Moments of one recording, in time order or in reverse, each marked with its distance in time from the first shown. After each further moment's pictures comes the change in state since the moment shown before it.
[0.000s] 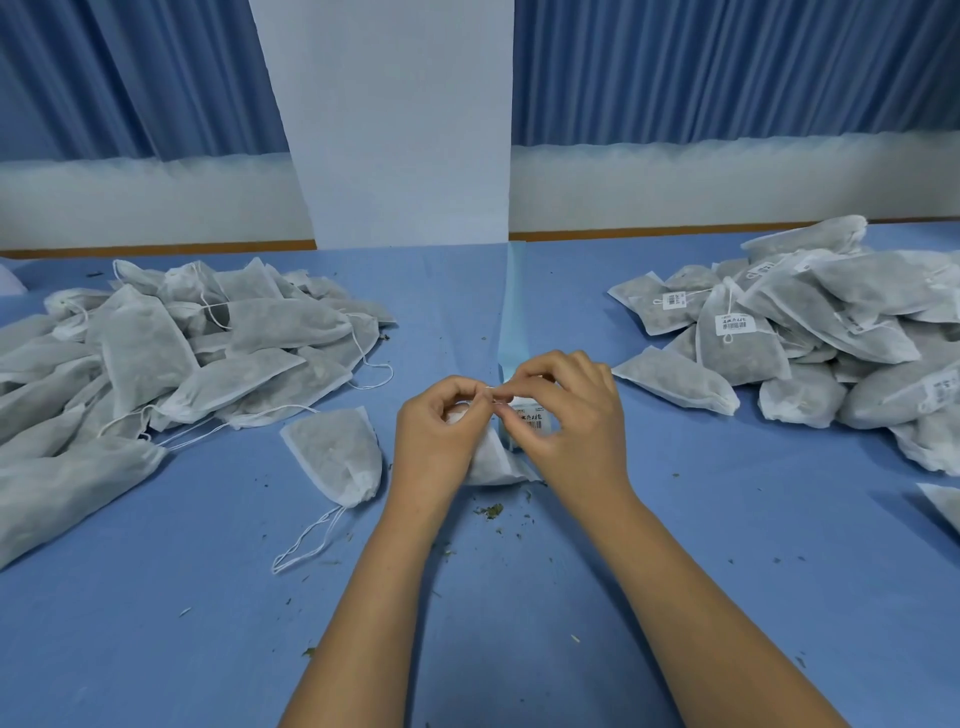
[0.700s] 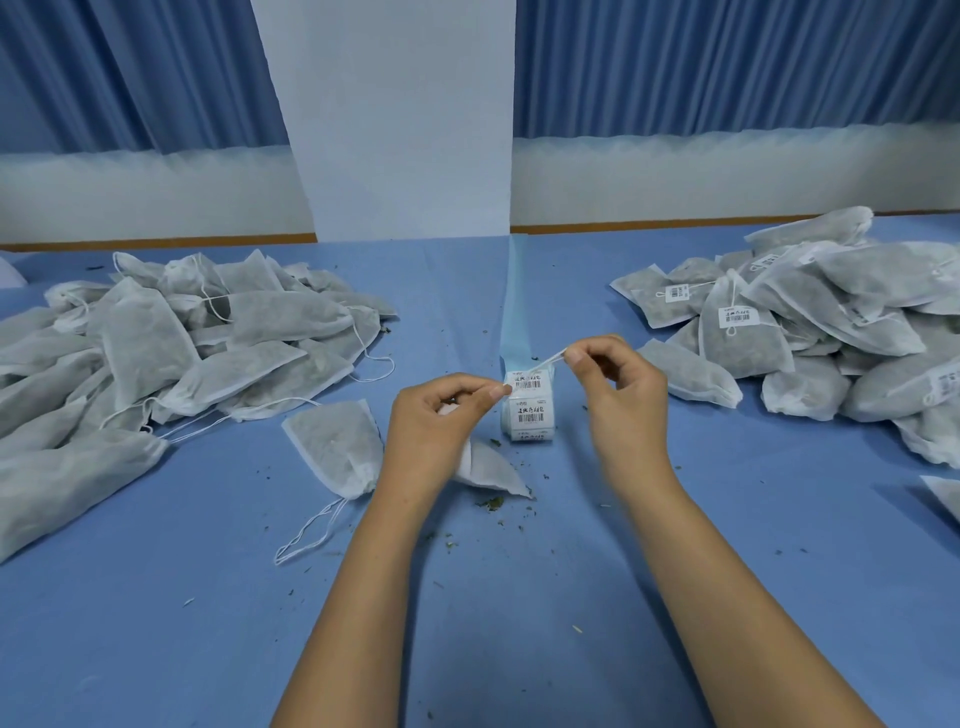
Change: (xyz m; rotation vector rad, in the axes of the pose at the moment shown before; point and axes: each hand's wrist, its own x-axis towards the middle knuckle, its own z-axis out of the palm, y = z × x) left_hand 0.001 0.005 -0.011 -0.015 -0.096 -0.027; right_hand 0.009 0.013 -0.016 0.570 0.051 0.687
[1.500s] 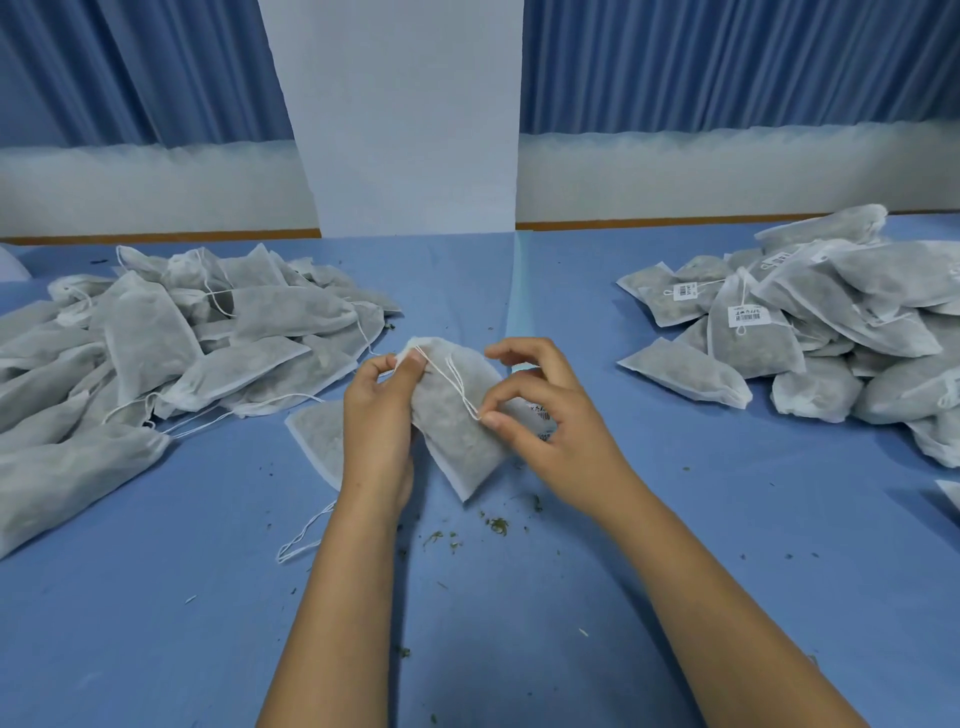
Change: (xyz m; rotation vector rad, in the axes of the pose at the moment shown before) left_hand 0.010 0.001 -0.023 -0.340 0.321 -0.252; right_hand -0.020 -0.001 0.016 -0.174 -0.563 -0.250
